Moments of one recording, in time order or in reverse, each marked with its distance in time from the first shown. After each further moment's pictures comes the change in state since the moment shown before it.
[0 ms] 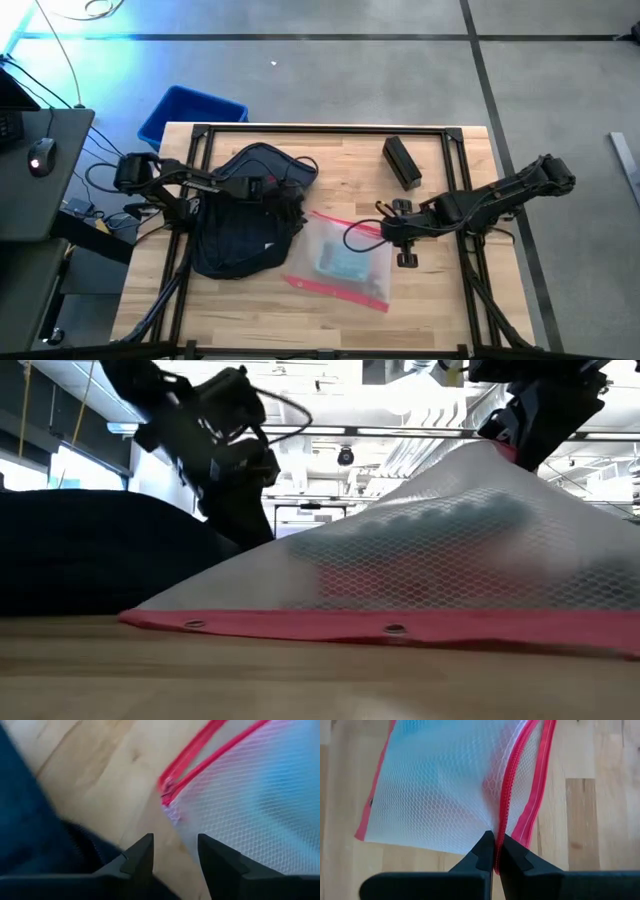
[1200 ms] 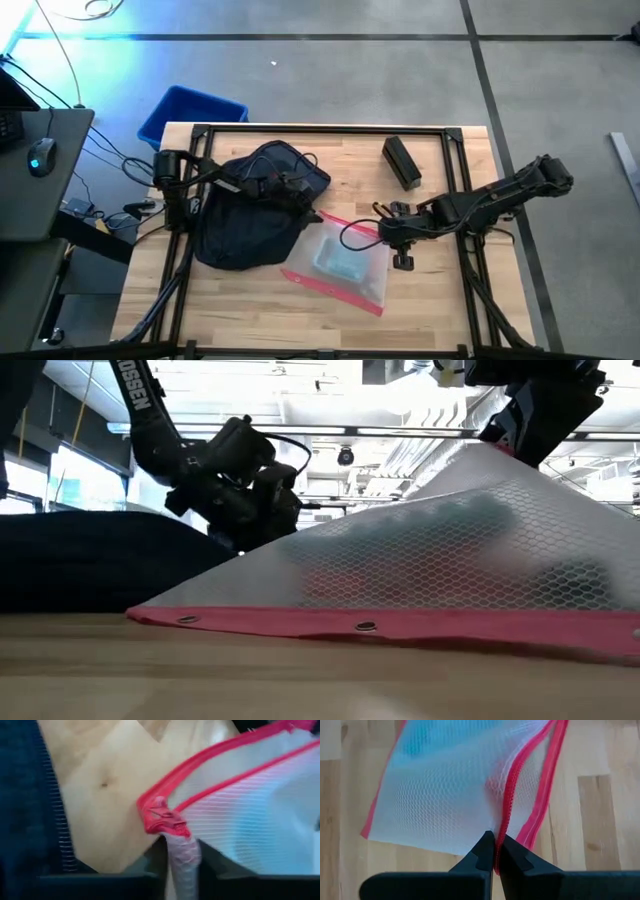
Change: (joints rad) left arm 0.094 0.273 -0.050 0.582 0.306 -0.192; right arm 0.000 0.023 0.000 0.026 -0.020 0.078
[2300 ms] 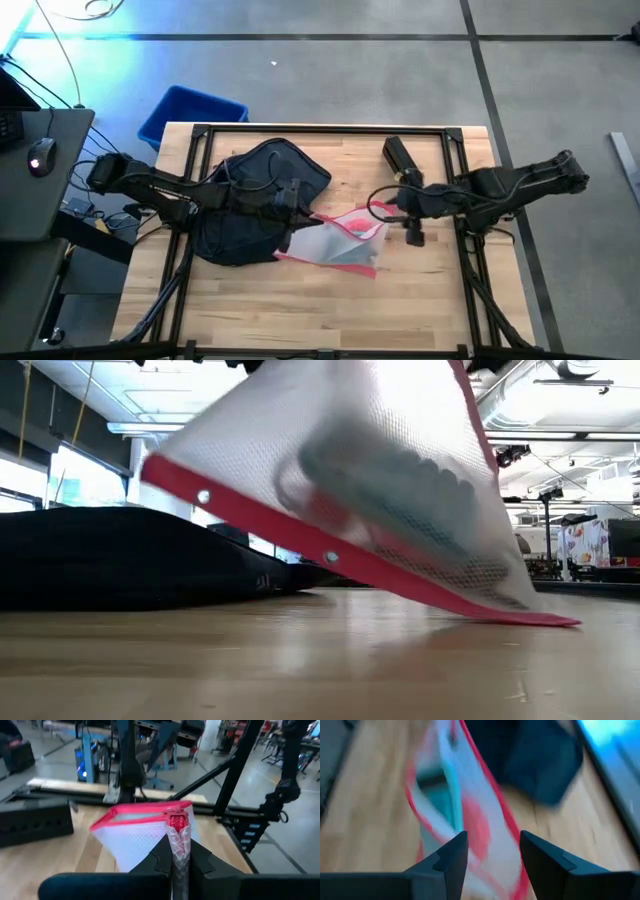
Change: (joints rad) left arm -0.328 -0.501 0.145 -0.191 -0.425 0.493; right arm -0.036 -0.195 0.196 0.007 0.214 -0.222
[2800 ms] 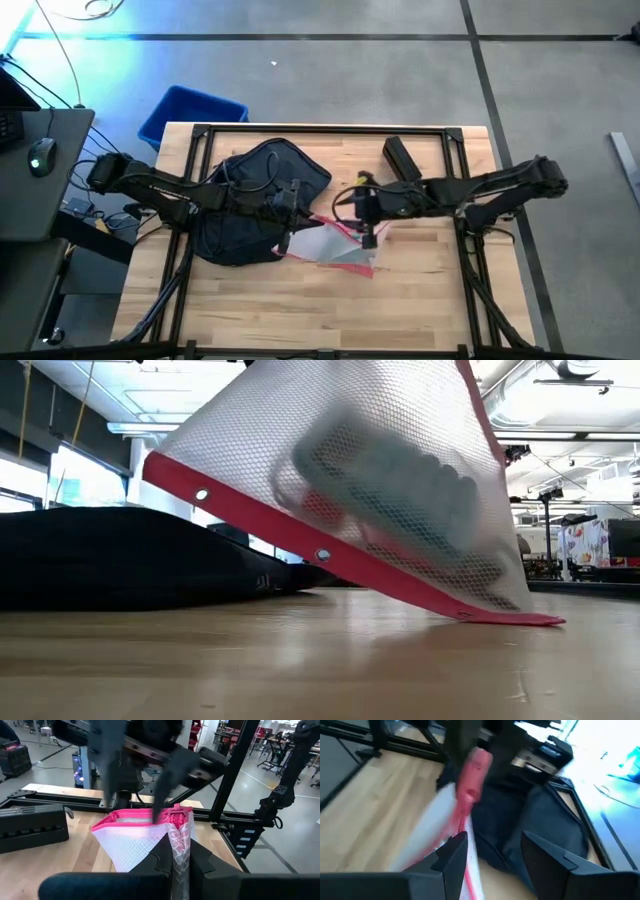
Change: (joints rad) left arm -0.011 0.000 0.000 0.010 -0.003 -0.019; right arm -0.084 0.273 0.001 0.533 -0.081 -0.302
